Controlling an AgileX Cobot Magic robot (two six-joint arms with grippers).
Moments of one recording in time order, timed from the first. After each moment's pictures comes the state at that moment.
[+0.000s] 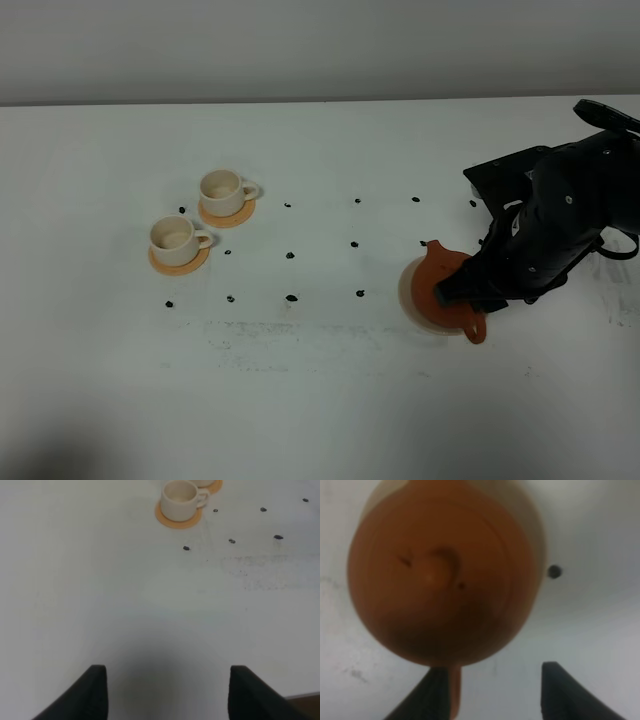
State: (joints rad) left arm 0.01 0.00 -0.46 -0.20 1.08 0.18; right arm 0.37 1.74 -1.04 -0.03 0.74 0.09
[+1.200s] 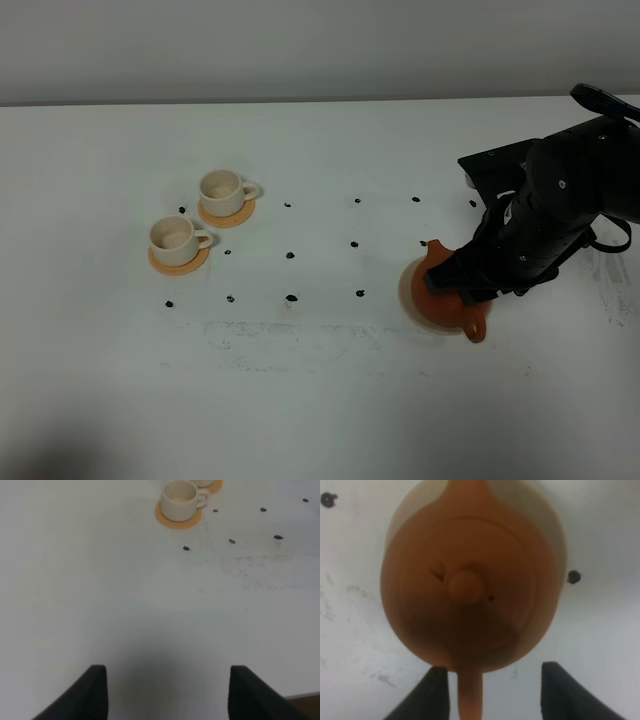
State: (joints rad) left arm 0.01 0.00 -0.46 -0.20 1.08 0.18; right arm 0.37 1.75 -1.09 0.02 0.78 0.11
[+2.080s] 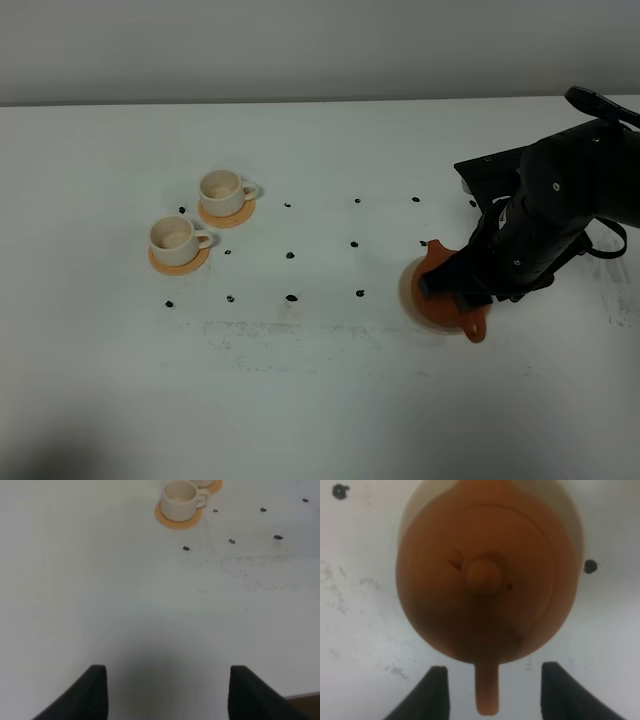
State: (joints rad) left arm 0.01 0.00 -0.46 -0.20 1.08 0.18; right arm 0.38 1.76 -1.09 0.03 0.79 0.13
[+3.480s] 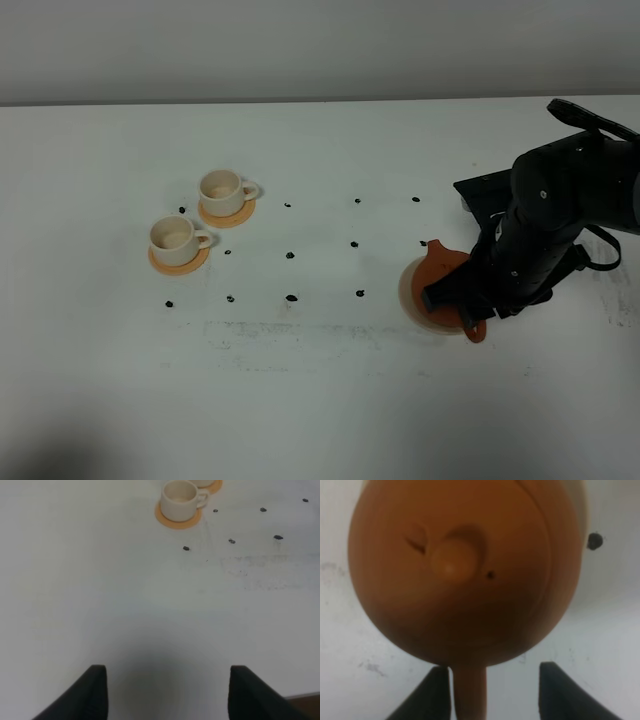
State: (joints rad) left arm 0.01 0.00 -0.46 -0.20 1.08 0.18; right arm 0.37 1.82 -1.09 0.03 0.81 0.12
